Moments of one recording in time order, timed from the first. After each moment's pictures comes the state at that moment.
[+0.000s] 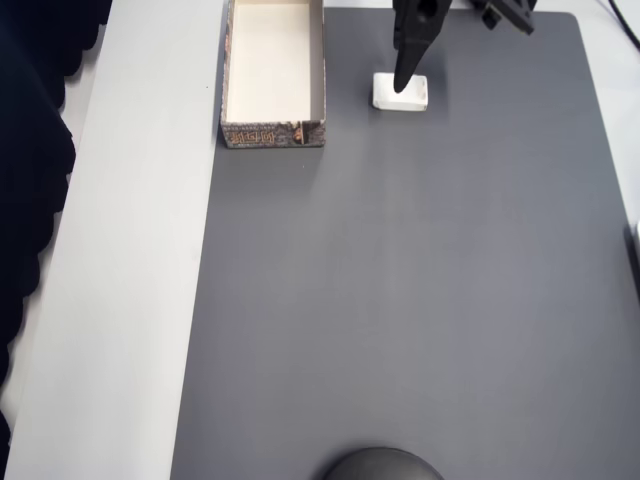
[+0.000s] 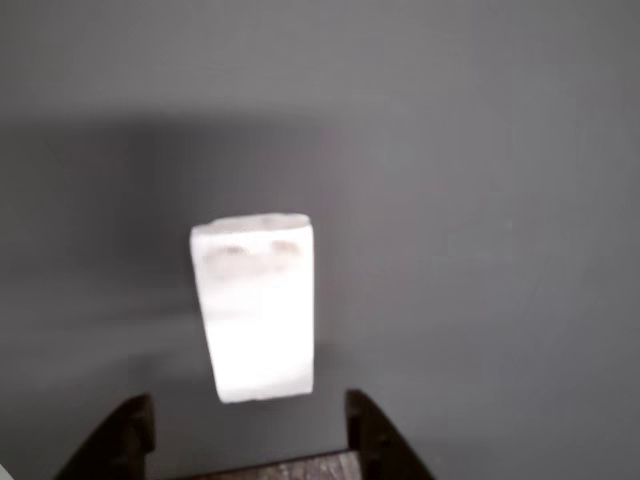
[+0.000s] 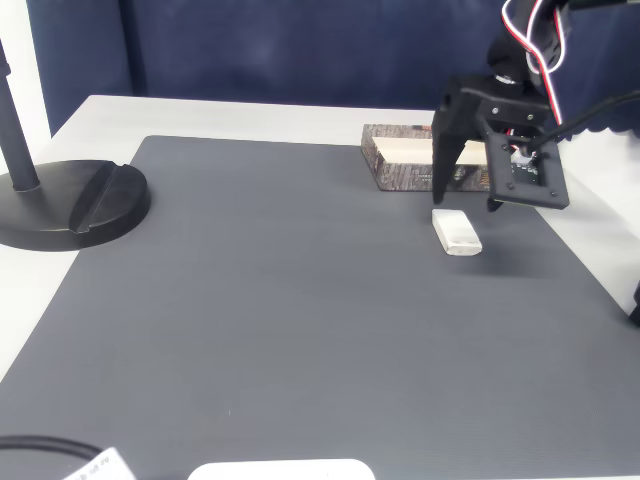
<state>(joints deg) 48.9 97.8 114.1 69.2 133.6</state>
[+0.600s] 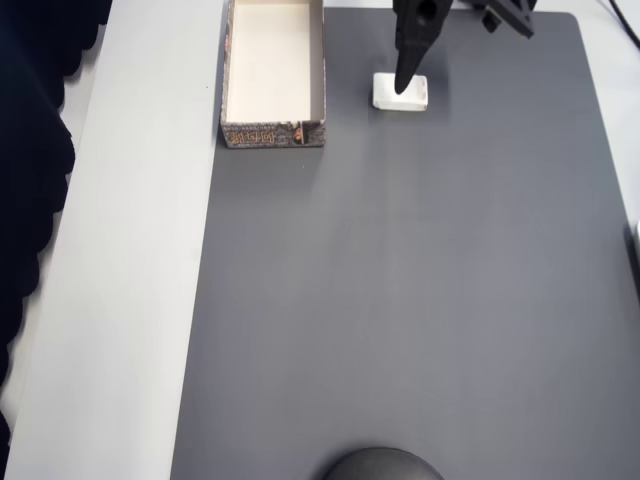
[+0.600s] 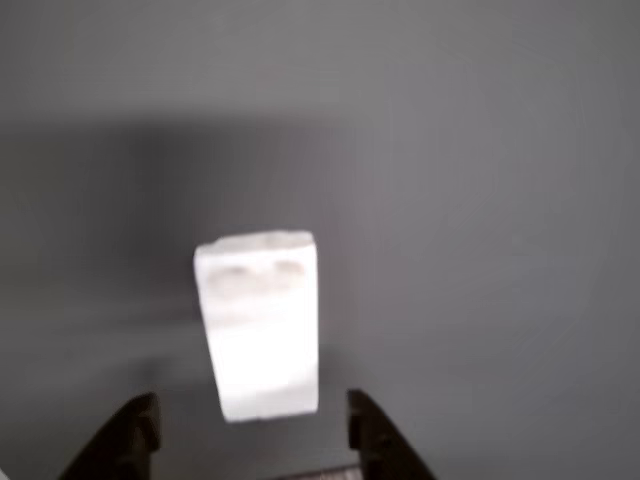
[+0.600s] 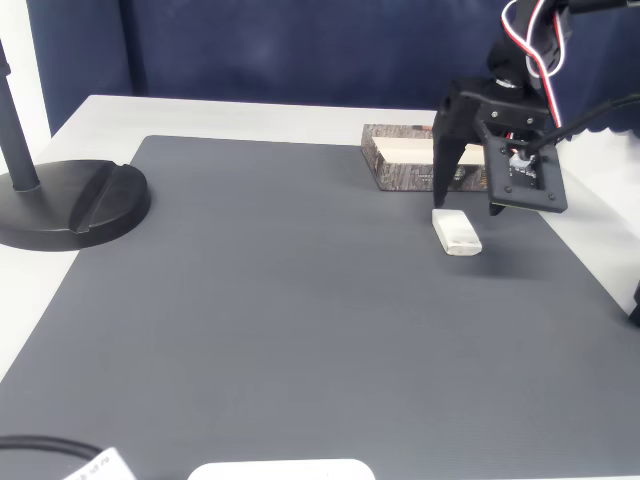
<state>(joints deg) 48.0 97.1 115.0 69.0 131.8</state>
